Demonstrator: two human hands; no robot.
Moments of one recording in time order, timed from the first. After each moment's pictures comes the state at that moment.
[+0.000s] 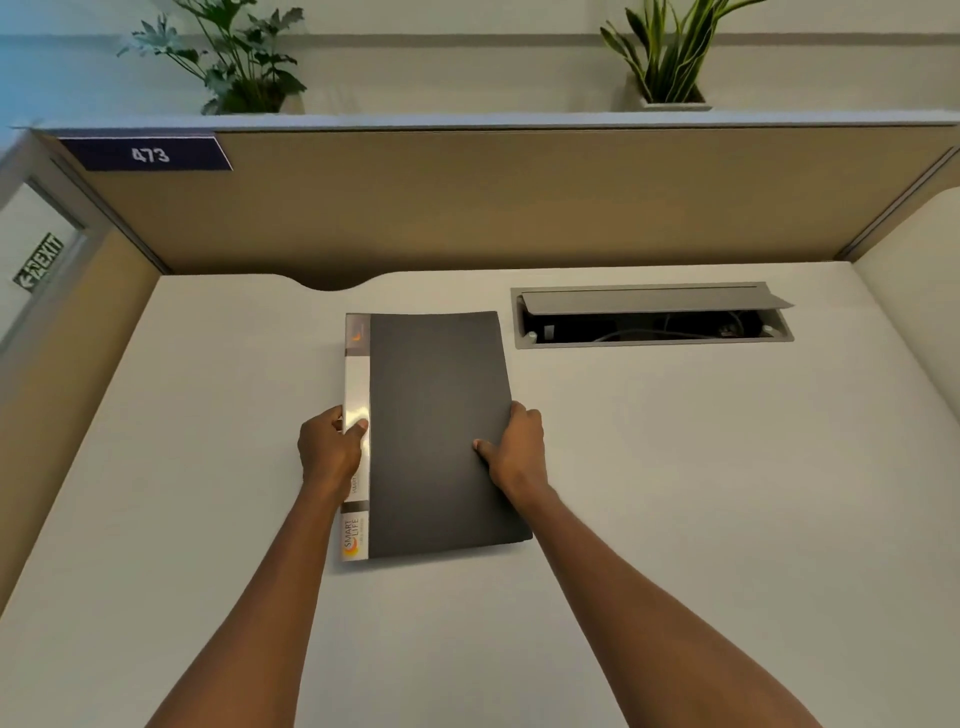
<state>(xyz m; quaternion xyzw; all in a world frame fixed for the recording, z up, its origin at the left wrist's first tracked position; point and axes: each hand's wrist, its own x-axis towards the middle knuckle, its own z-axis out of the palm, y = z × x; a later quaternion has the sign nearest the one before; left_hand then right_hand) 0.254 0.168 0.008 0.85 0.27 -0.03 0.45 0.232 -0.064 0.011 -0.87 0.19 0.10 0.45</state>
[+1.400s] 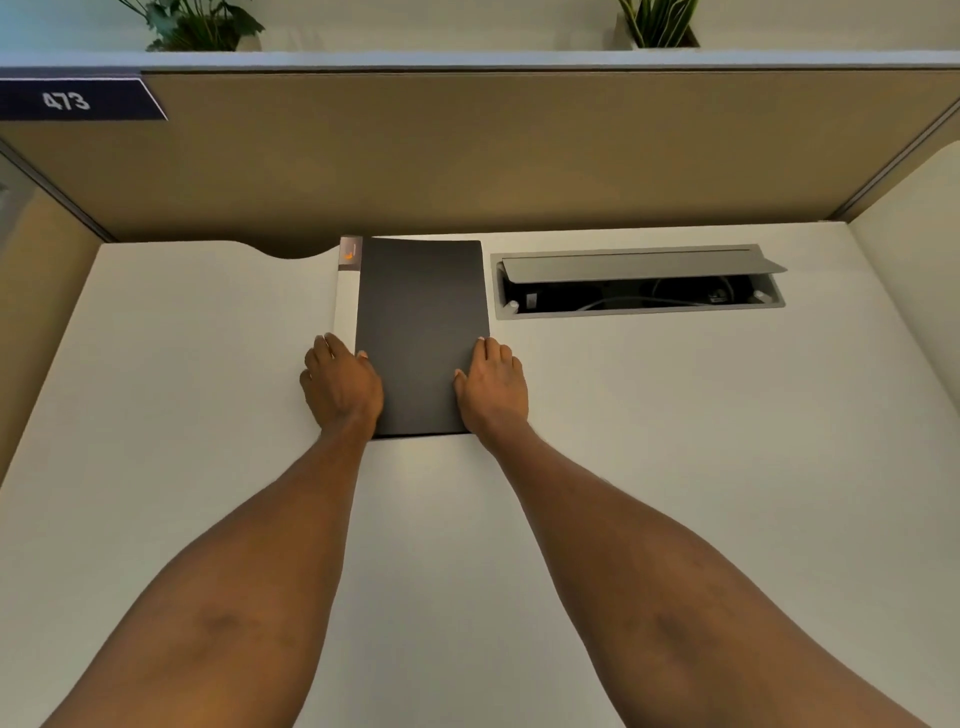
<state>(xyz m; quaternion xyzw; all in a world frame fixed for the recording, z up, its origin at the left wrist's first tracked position) 0.319 0.118 -0.022 0.97 0.19 0.00 0.16 0.288 -0.066 -0.001 -0.99 0.05 0.07 0.13</state>
